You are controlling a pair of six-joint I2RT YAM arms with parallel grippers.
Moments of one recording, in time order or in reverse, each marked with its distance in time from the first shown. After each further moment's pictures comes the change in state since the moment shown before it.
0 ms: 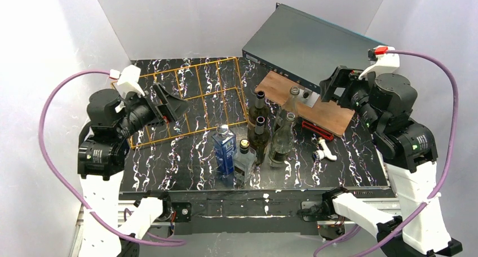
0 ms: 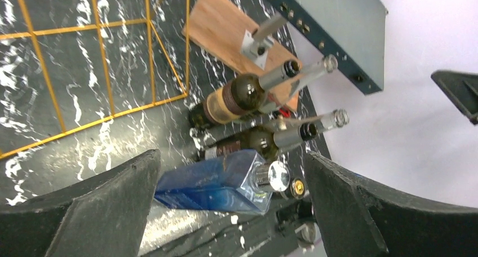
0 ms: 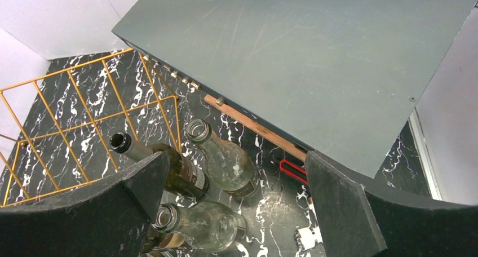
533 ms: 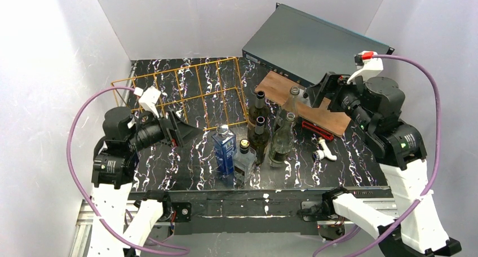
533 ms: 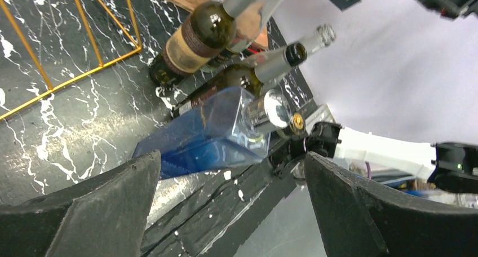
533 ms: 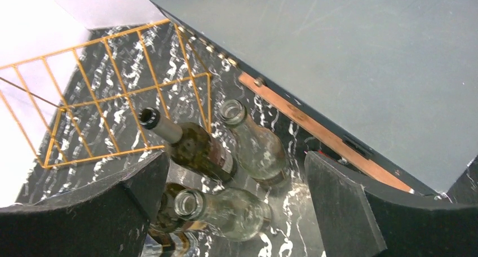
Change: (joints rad) left arm -0.003 -0.137 -0.314 0.109 0.295 0.080; right arm 0.000 -0.020 -0.120 0.063 -0.152 0.043
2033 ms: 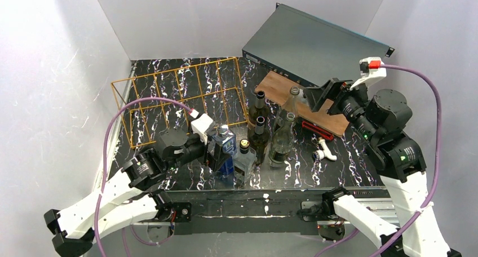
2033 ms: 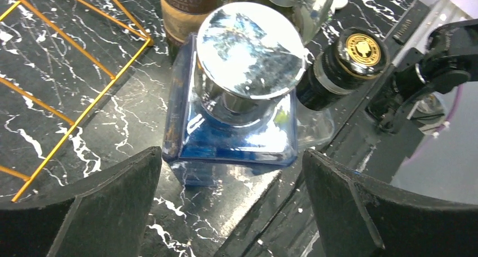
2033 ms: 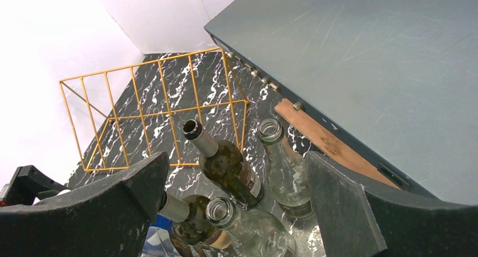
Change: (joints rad) left arm -0.834 -0.020 -0.337 0.308 -0.739 0.253; right arm 0.000 -0.121 -0.140 0.210 -0.117 0.011
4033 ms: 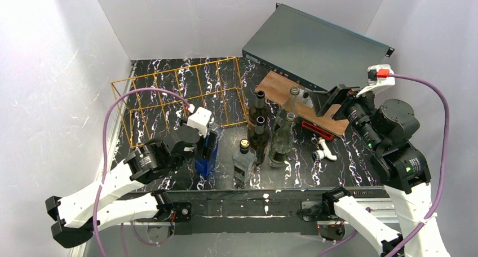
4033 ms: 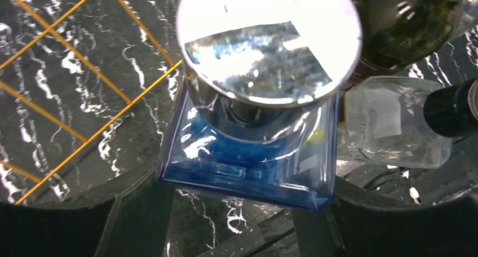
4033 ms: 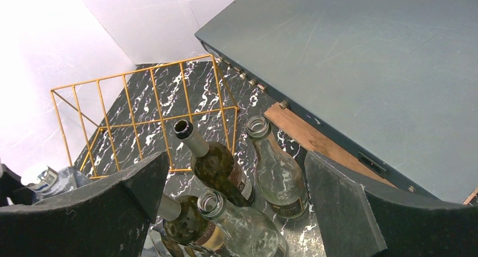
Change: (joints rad) left arm -0.100 0.119 0.155 -0.269 -0.447 -0.088; right arm 0.000 -0.066 -0.036 0.001 0.048 -0.017
